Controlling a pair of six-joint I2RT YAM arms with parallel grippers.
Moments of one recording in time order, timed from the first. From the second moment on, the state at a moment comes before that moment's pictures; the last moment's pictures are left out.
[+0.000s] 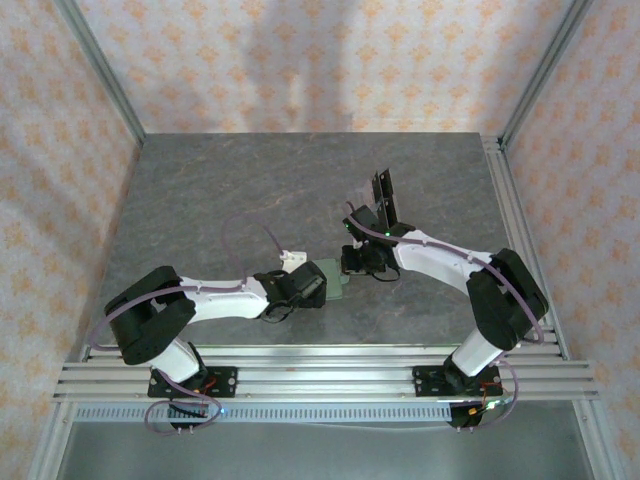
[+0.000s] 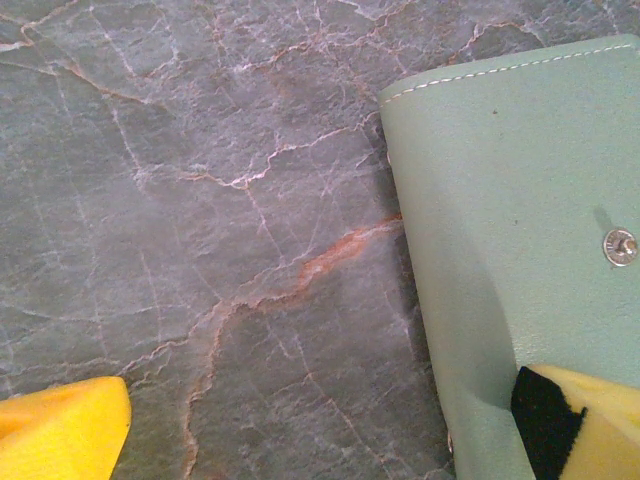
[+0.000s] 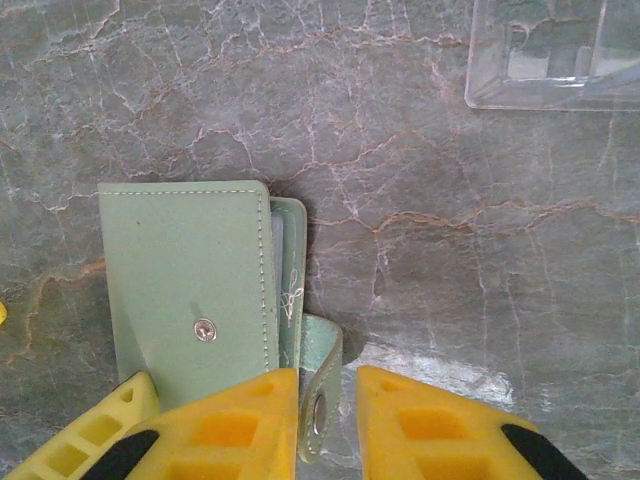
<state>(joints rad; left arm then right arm) -0.91 1.57 0.71 -0.25 -0.38 -0.83 0.68 1.60 1.01 -0.57 -0.11 0.58</state>
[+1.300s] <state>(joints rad) -0.91 1.57 0.71 -0.25 -0.38 -0.83 0.68 1.62 1.01 -0.56 -0.12 0.58</state>
